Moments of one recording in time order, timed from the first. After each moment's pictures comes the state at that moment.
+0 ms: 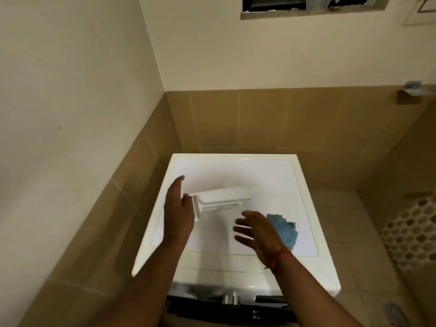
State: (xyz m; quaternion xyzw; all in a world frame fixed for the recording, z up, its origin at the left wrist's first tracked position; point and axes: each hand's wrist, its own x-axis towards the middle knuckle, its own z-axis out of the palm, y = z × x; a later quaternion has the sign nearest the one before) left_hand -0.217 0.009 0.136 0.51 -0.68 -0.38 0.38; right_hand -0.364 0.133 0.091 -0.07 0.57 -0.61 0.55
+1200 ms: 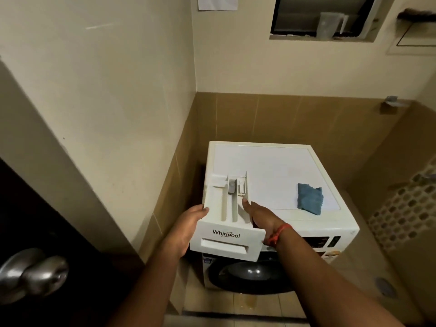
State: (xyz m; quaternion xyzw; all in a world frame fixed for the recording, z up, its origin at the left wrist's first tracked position) left_hand 0.068 0.043 0.129 0.44 -0.54 -0.70 0.16; right_hand -0.129 0.144 0.118 -0.21 0.71 -0.44 0.51
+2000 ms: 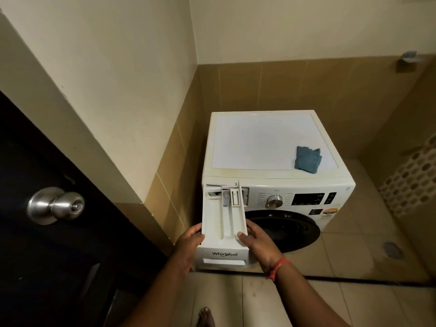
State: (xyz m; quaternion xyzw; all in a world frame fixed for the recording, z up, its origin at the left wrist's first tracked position) left_hand 0.136 0.179 0.037 0.55 -0.48 -0.66 0.17; right_hand -0.038 0.293 0.017 -0.21 0.62 -0.54 0.53
